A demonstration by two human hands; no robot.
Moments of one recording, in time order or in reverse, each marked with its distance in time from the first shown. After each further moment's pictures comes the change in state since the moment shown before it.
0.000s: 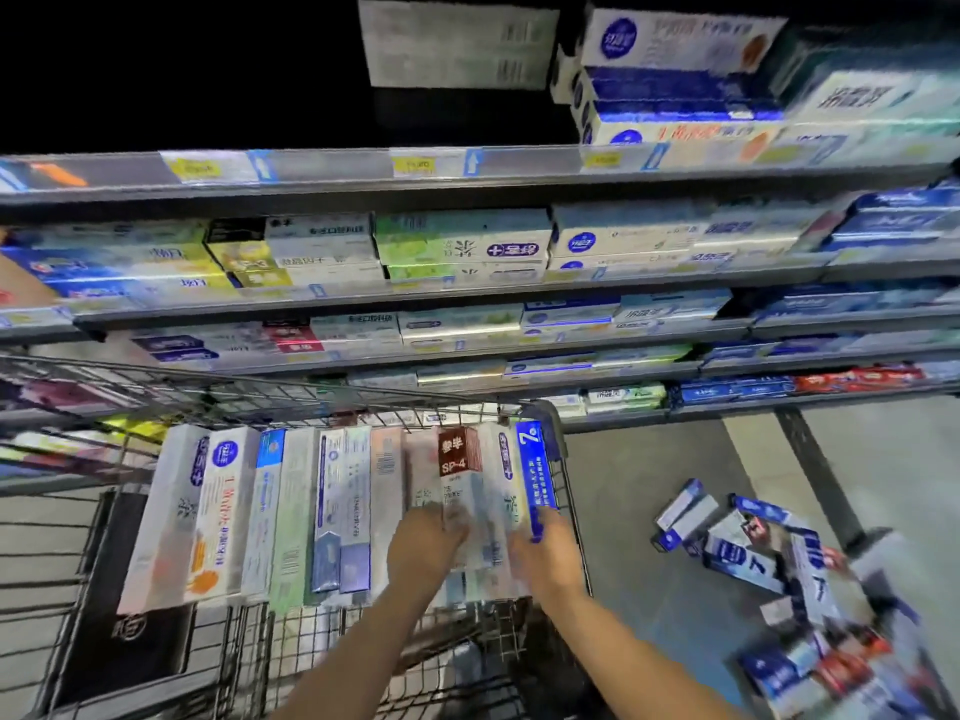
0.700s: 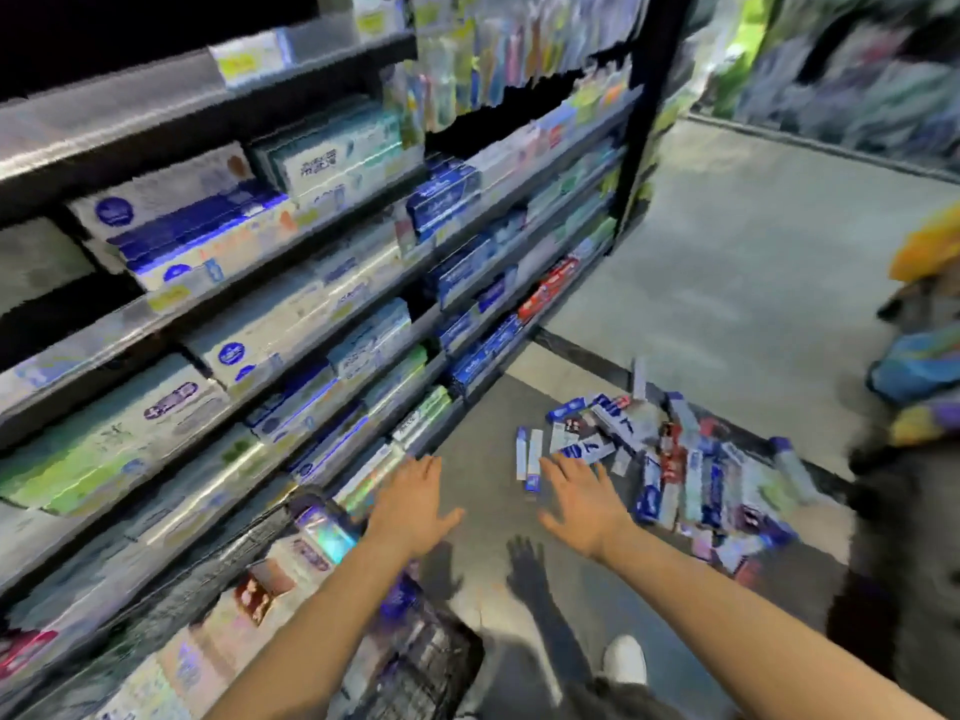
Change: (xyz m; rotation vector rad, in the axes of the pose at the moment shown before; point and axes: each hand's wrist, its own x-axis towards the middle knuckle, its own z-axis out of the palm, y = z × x) left_hand -0.075 0.198 0.082 0.971 -0.205 1.050; right_hand -0.102 0.164 -0.202 -0.450 0.268 0.074
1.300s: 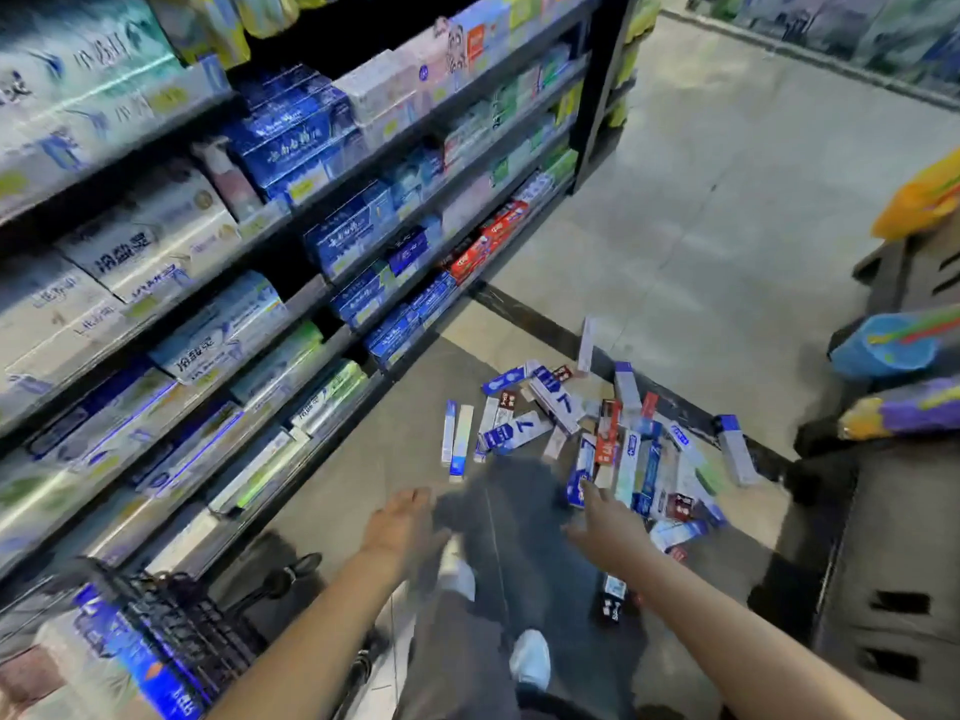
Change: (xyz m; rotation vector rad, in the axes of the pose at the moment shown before) left_hand 0.172 0.167 0.057 -0.127 -0.353 -0.132; right_hand 0.070 0.249 0.008 0.199 -0.282 0.337
